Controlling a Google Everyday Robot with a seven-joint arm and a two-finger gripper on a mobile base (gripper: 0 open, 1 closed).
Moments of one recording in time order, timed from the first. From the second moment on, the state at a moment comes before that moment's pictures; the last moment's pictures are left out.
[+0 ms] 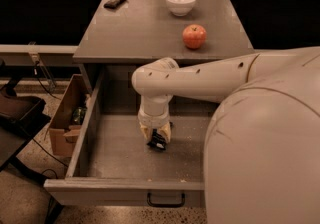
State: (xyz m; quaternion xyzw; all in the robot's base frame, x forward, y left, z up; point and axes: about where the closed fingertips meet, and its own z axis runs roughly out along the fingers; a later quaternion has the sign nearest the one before) arm 0.562 0.024 0.603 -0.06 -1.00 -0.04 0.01
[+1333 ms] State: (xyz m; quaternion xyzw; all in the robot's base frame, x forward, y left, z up) arm 0.490 0.063 0.835 0.17 -0.98 -0.05 -0.12
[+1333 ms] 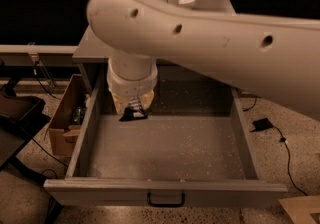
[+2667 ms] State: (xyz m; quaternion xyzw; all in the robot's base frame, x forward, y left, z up) arm 0.665 0.174 0.922 0.26 -0.96 0.04 -0.14
